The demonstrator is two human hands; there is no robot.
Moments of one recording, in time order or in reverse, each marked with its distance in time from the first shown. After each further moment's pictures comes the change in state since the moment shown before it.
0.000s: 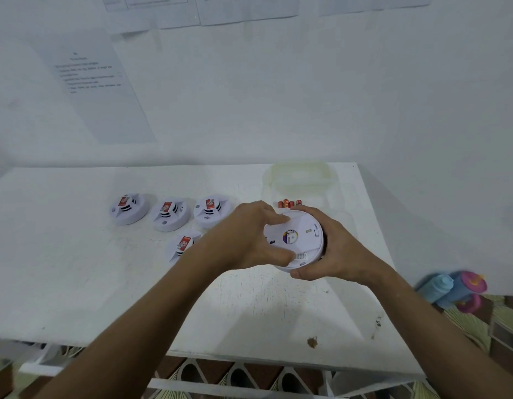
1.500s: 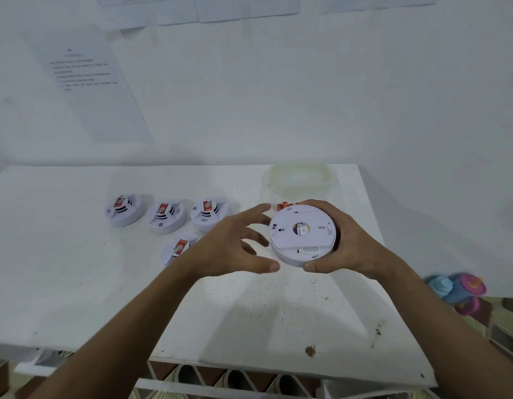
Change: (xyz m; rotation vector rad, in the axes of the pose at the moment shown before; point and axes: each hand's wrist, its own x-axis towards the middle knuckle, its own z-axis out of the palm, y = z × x) left_hand -0.005 -0.031 0.007 -0.496 -0.059 -0.018; right_hand 0.008 -0.001 -0.025 0.060 -0.037 -0.004
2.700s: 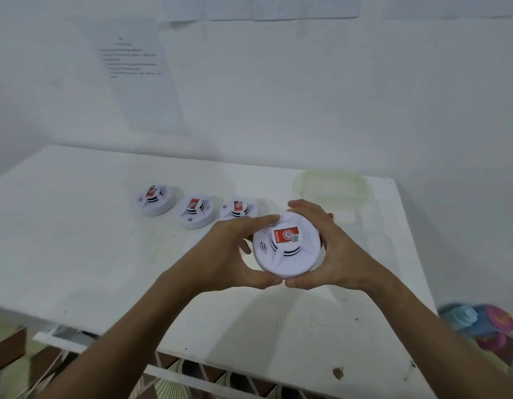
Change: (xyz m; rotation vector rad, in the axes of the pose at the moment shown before) left_hand -0.040 -0.024 -0.032 0.294 0.226 0.144; right_hand 0.044 -0.009 0.056 -0.245 -0.077 -0.058
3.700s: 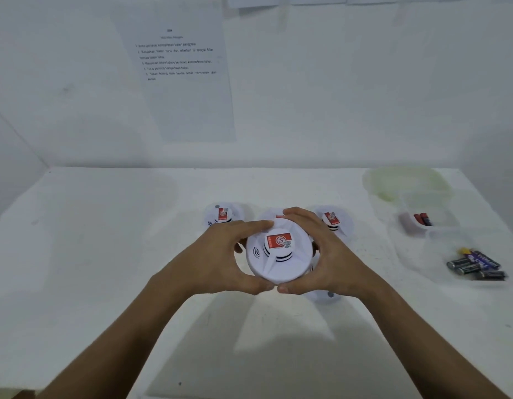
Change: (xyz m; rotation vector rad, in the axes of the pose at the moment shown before) left_hand -0.045 -0.186 -0.176 -0.031 -0.177 0.008; right_hand 0.162 -0.052 0.190 -0.068 0.164 0.051
